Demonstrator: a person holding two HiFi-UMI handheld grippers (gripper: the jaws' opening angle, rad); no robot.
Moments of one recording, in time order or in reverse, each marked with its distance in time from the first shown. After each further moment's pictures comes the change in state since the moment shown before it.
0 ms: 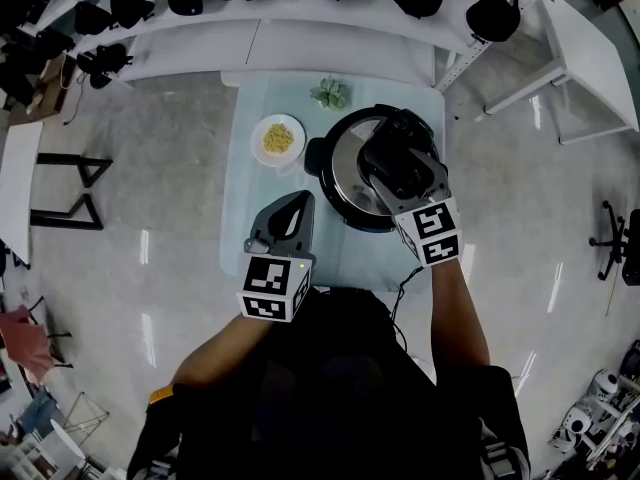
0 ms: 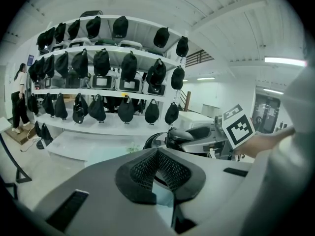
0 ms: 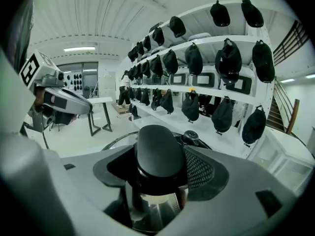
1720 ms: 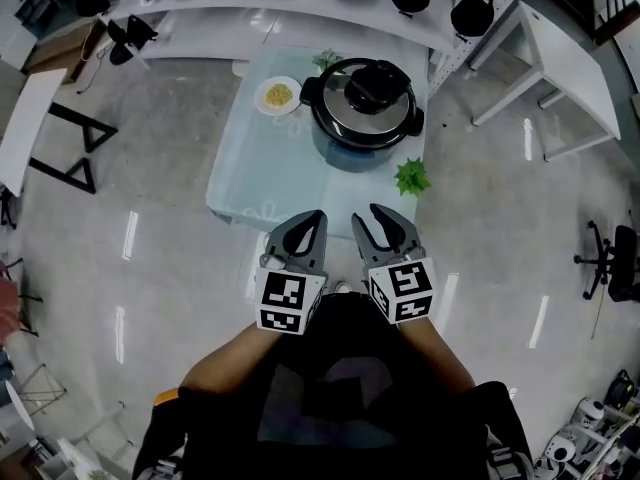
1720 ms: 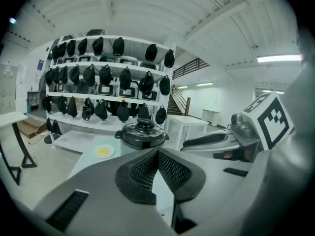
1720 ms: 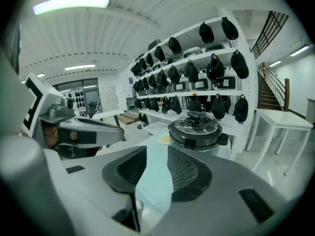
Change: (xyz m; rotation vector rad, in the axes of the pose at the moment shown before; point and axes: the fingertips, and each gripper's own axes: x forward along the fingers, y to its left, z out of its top) left arm -0.150 -0.161 -0.102 -0.012 -0.093 0.053; right arm -0.210 0.175 -0.078 0.153 -0.091 0.026
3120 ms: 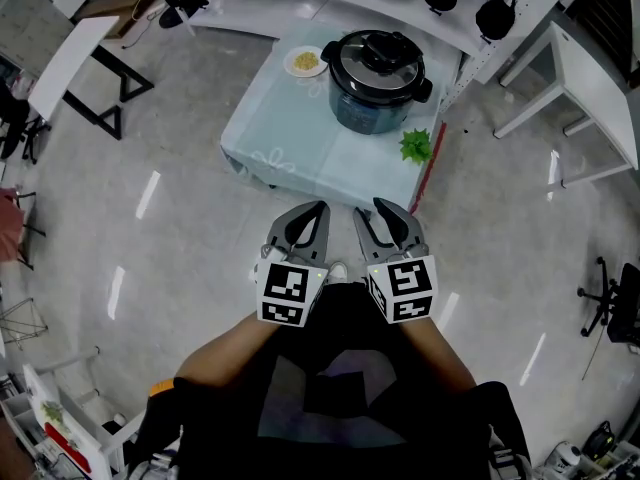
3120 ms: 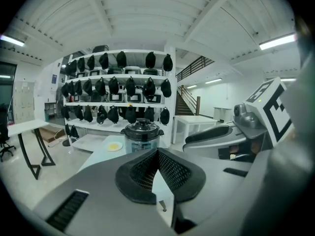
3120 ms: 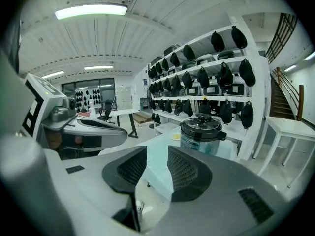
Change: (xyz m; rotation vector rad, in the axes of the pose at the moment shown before) left arm -0.088 -0.105 -0.040 0.029 -0.032 0.179; right arm -0.123 0.034 -0.047 -0.103 -0.031 0.135
